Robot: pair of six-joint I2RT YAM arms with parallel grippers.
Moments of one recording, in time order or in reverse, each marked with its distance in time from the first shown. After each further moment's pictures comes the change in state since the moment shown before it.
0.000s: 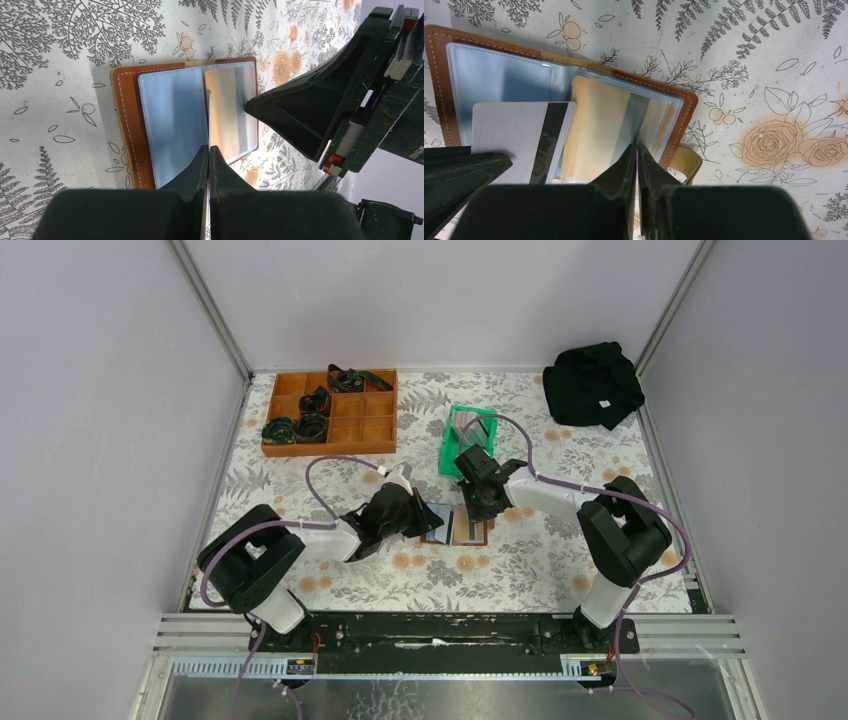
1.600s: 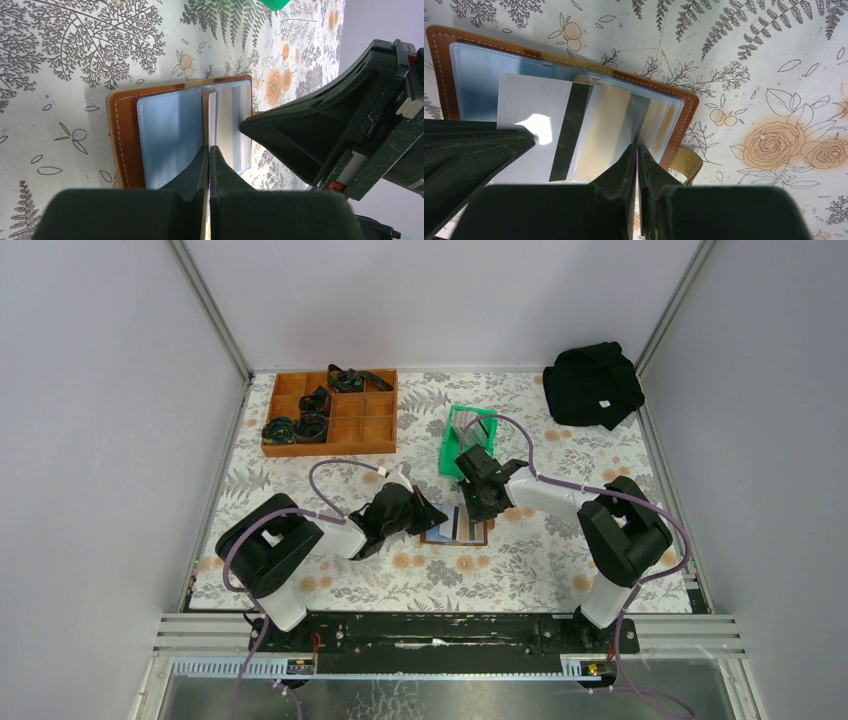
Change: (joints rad) left arm 0.021 0.111 0.006 0.145 0.013 -0.075; right arm -0.007 0.000 -0.006 0.010 -0.011 -0.001
